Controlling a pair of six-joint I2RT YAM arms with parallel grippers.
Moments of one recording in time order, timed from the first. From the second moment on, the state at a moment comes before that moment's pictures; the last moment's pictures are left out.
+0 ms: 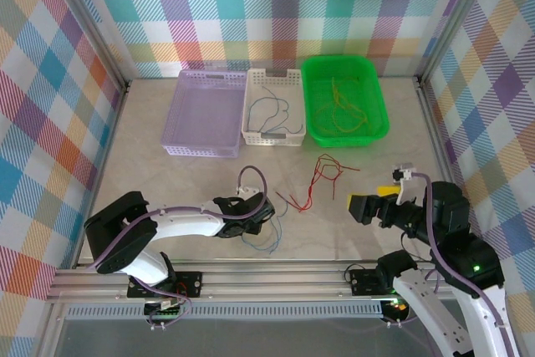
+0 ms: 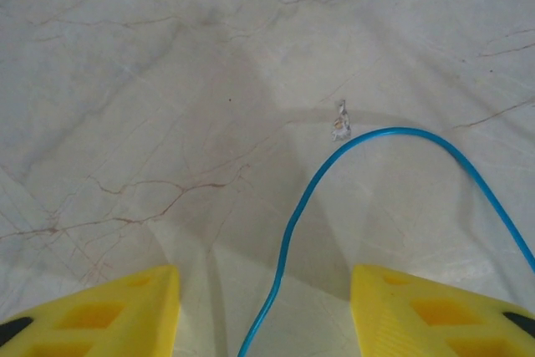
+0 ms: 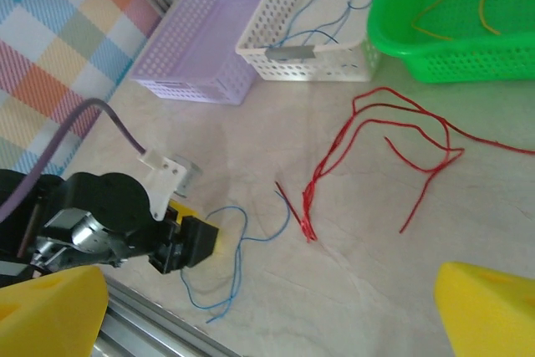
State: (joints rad) left arm -1.04 1.52 0.70 -0.42 -0.36 -0.78; right arm 0.35 0.40 0.95 -1.05 -0.29 0.35
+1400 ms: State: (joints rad) left arm -1.05 1.11 1.03 -0.72 -0.41 -0.78; right arm 0.35 0.25 0.89 -1.05 -0.12 0.38
